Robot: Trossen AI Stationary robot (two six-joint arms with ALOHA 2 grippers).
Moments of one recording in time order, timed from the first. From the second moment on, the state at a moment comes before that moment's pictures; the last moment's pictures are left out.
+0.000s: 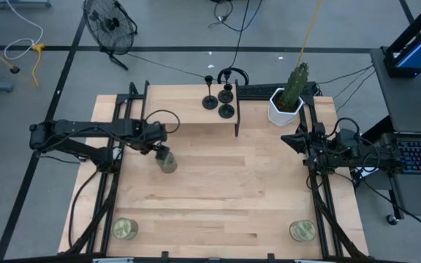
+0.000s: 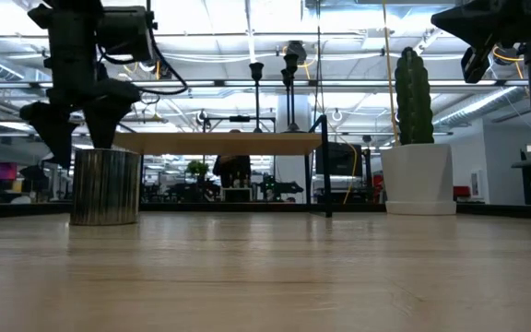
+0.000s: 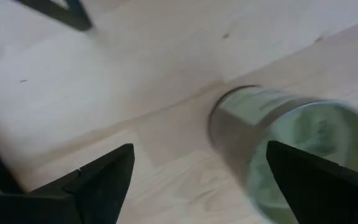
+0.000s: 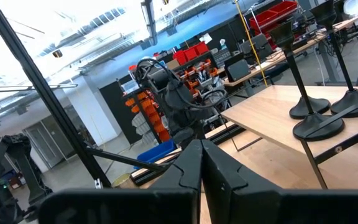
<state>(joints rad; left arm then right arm) 0.21 1.19 0.79 -1.00 -0.02 -0.95 -0.02 0.08 0.29 -0.05 0.13 0.48</state>
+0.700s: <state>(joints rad) 0.23 1.19 0.79 -1.02 -0.03 -0.93 -0.02 0.08 0.29 -0.05 0.13 0.48</state>
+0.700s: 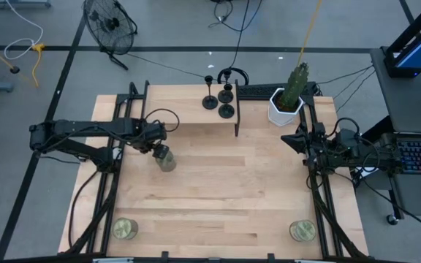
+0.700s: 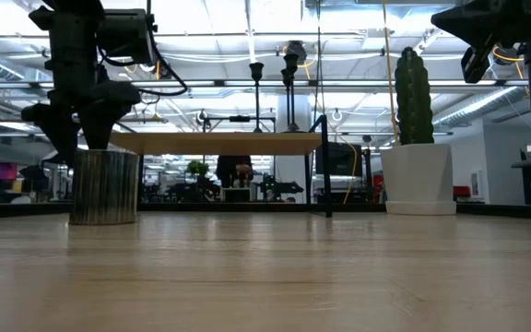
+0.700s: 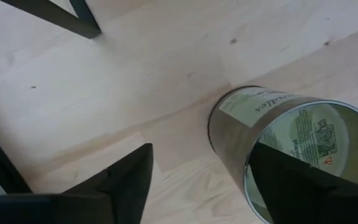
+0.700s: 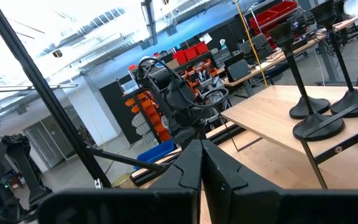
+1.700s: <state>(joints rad) 0.23 1.19 0.79 -0.99 -0.11 -0.93 -0.02 0.08 0.29 -0.05 0.13 0.48</state>
